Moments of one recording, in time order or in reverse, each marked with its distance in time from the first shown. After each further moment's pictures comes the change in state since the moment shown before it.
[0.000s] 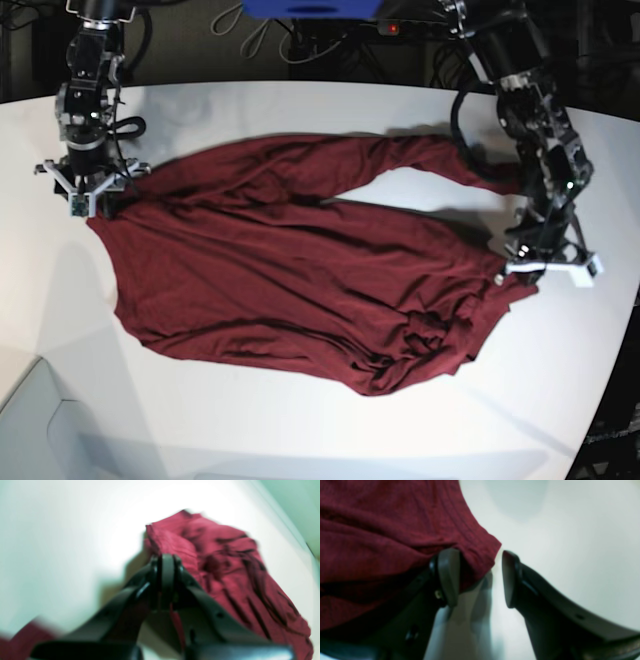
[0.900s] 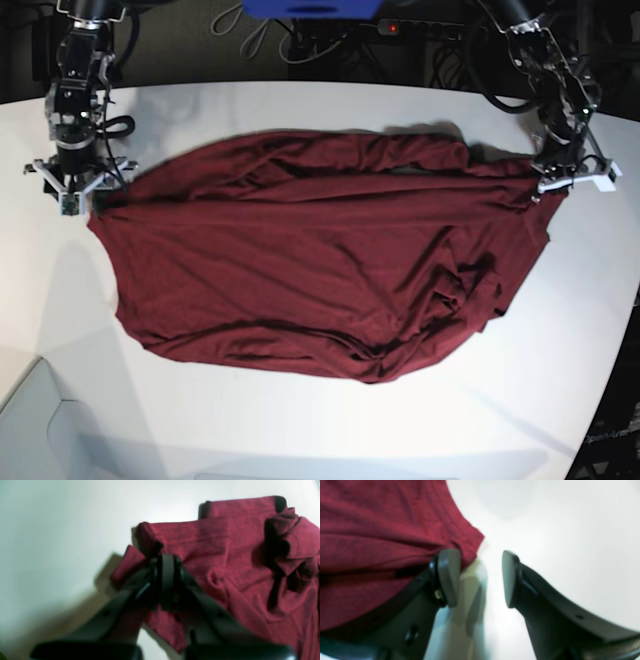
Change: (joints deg) left arm 9.5 0.0 -11.3 -7.2 -5.2 -0.6 -3.7; right arm -0.5 2.0 0.5 0.0 0.0 0.0 -0.1
